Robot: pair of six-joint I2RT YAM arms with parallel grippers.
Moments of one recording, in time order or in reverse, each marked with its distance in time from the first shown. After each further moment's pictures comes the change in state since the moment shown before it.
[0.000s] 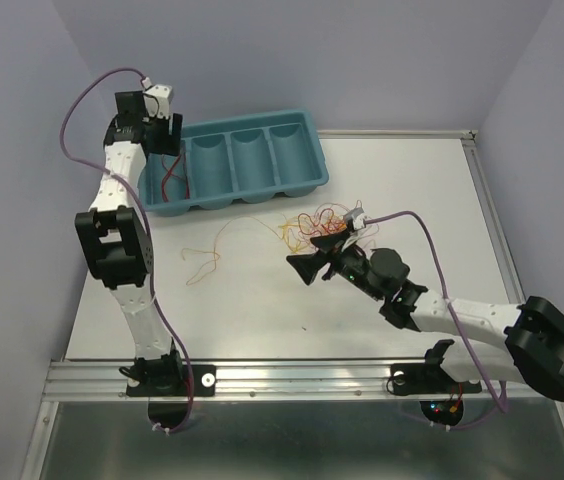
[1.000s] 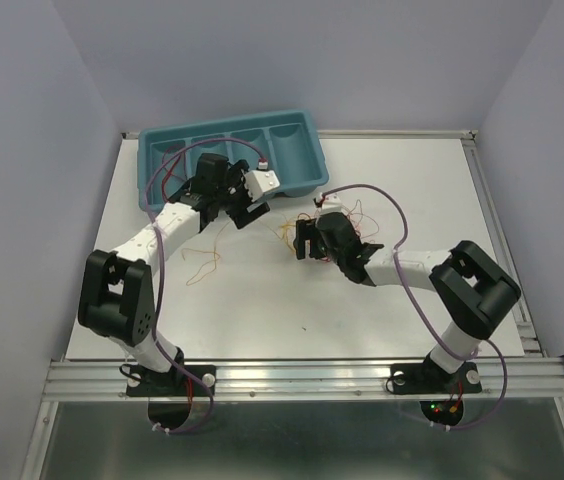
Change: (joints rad) left arm -0.446 -0.480 -0.735 0.254 0.191 0.522; right arm -0.111 0.462 0.370 -0.483 0.232 -0.010
